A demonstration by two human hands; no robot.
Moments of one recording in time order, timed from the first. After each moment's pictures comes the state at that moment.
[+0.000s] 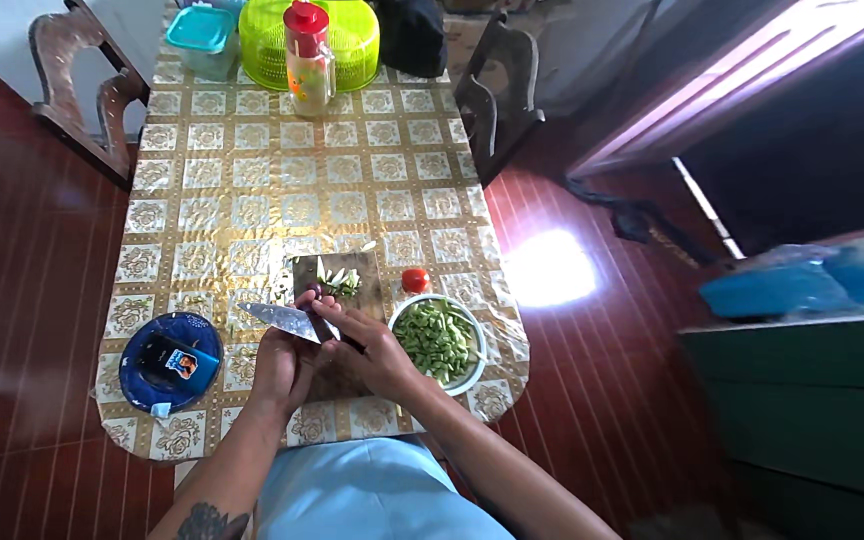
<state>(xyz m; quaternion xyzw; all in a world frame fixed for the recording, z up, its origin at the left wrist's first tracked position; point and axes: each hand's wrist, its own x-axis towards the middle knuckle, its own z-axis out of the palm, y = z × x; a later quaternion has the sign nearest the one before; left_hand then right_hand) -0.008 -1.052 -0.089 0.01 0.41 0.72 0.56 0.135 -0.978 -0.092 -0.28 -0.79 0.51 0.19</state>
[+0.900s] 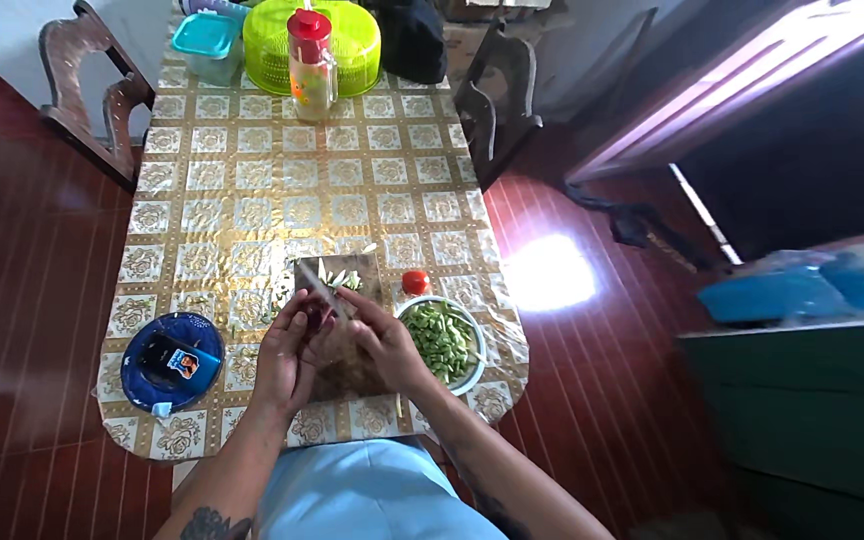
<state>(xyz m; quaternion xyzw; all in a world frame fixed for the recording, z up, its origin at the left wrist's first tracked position) -0.008 -1.058 -0.092 0.06 0.39 0.74 0.54 0.139 -0.978 -0.081 -0.32 -0.64 0.66 0.23</state>
